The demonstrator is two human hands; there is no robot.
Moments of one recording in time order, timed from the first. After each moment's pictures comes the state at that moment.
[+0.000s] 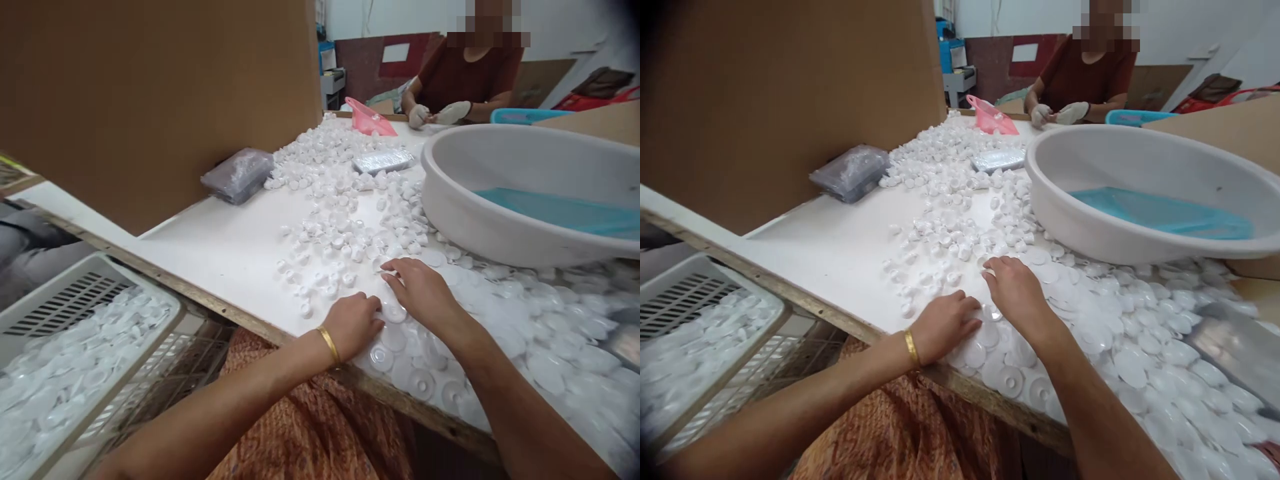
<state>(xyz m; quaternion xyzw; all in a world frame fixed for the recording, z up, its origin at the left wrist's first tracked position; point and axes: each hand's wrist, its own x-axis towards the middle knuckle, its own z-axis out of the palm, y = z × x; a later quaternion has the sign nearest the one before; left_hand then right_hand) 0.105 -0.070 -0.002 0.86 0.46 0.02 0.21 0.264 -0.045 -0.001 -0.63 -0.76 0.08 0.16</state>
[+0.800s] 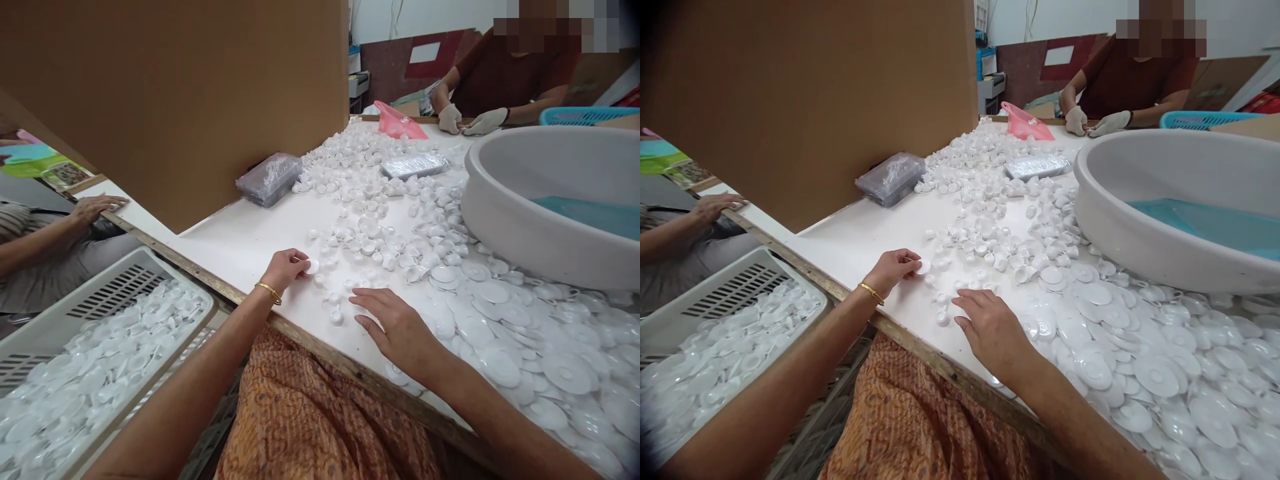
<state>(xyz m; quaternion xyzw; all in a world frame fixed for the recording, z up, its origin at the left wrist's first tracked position) -0.047 0.010 -0.007 0.48 0.66 0.36 0.46 0.181 -0.076 -0.010 -0.42 -0.85 0.16 0.28</state>
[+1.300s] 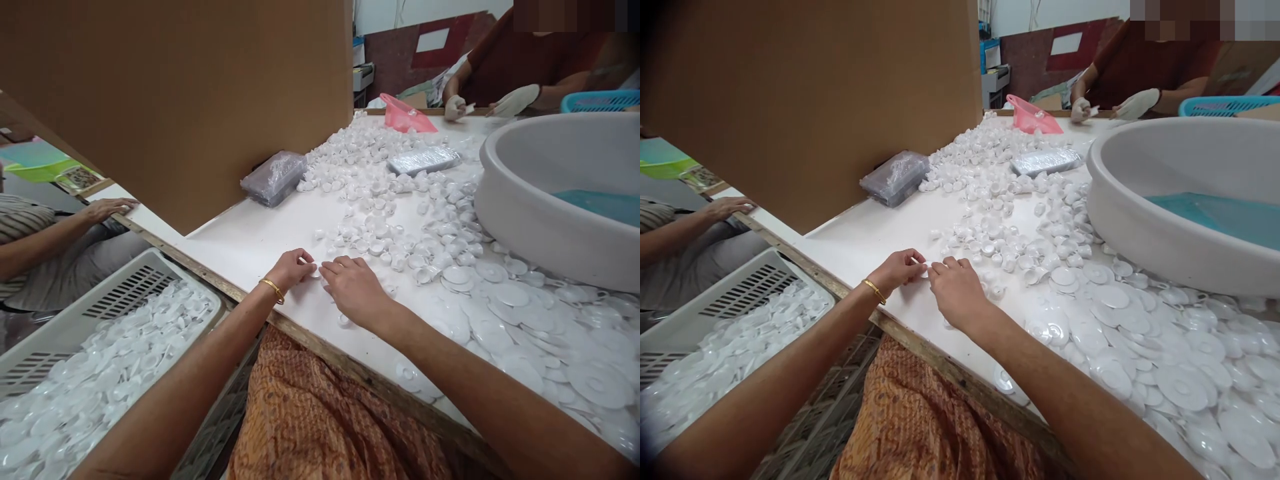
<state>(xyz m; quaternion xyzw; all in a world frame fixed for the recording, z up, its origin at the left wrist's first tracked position) -0.057 0.015 -0.002 0.52 0.67 0.27 0.46 0.113 -0.019 0.000 -0.40 -0.91 0.05 0.13</state>
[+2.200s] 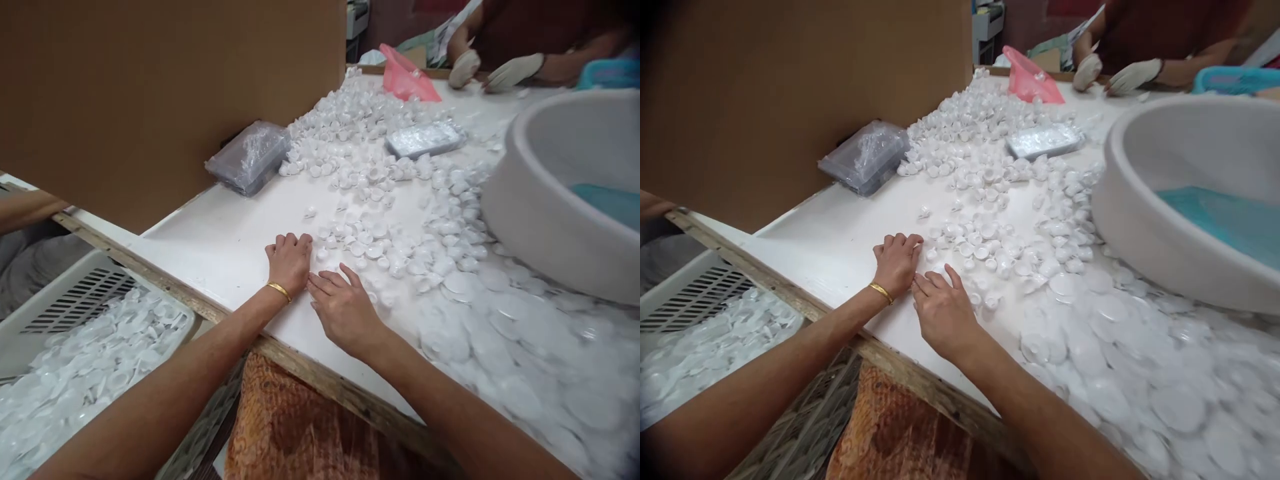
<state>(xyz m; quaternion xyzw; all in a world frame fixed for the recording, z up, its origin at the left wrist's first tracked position) -0.033 0.052 -0.025 0.73 0.68 0.07 0.02 0.100 -0.015 -0.024 -0.41 -0.88 0.11 0.21</state>
